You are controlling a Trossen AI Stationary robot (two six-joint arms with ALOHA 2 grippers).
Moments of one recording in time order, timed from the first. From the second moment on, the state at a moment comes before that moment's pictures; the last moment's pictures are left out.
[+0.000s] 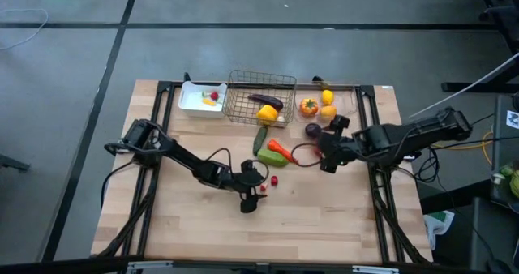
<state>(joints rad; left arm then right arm) -0.29 1.91 0.87 0.39 -0.29 -0.34 0.27 1.20 1.12 -1.05 0.56 0.32</state>
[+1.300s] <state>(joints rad) -0.28 1.93 0.88 0.37 -0.35 -0.36 0.27 1.40 0.77 -0.35 0.35 0.31</state>
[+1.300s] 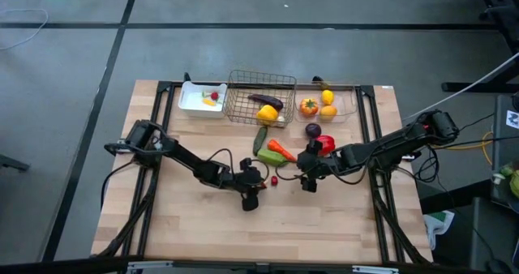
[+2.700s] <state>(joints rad) 0.58 1.04 0.88 -0.55 -0.49 -0.38 0.27 1.40 0.77 -0.34 0.35 0.31</state>
